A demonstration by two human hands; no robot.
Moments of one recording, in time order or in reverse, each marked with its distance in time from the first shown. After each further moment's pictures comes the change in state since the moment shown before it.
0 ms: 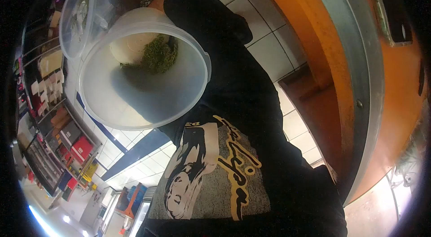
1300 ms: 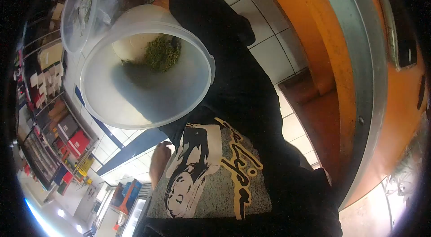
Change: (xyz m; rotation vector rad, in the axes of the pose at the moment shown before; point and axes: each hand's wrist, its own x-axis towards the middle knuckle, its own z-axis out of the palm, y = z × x) left_hand -0.029 0.179 -0.081 0.700 -0.012 0.658; right_hand 0.011 -0.026 -0.027 -0.107 -0.049 -0.065
